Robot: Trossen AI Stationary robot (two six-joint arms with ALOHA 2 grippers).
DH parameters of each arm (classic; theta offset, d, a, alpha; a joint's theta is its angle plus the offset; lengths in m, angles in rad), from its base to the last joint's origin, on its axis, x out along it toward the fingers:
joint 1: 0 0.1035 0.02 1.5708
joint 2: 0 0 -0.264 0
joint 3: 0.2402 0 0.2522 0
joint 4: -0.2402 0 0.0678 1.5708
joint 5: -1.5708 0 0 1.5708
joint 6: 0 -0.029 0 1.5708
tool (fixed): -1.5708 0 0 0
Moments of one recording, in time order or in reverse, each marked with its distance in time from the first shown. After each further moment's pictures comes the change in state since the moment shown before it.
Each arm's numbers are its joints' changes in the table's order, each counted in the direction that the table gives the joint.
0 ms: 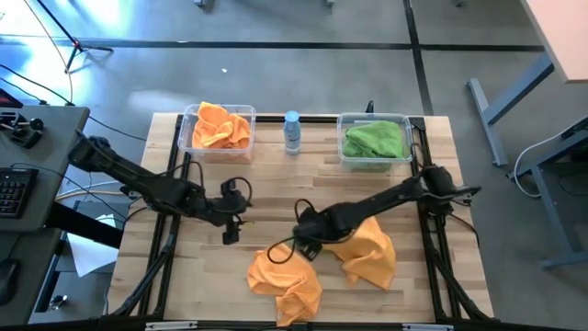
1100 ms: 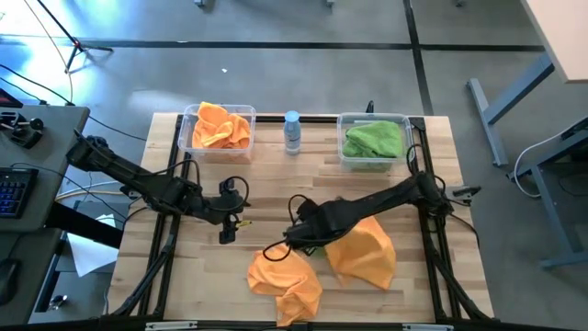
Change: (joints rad) left arm 0.001 0.038 -0.027 -0.003 0.022 -0.038; right arm 0.029 -0.120 0.492 -0.557 0.141 -0.105
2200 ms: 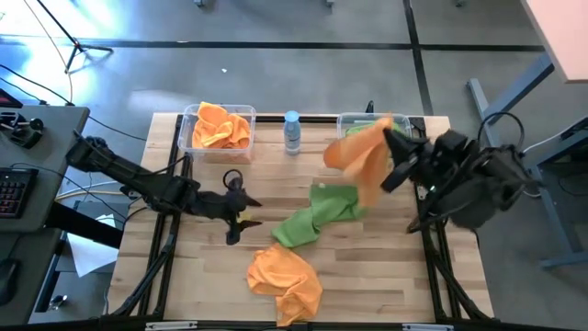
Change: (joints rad) left arm 0.028 -0.001 0.000 0.265 0.018 -0.076; right arm 0.323 0.560 0.175 0.403 1.300 0.322
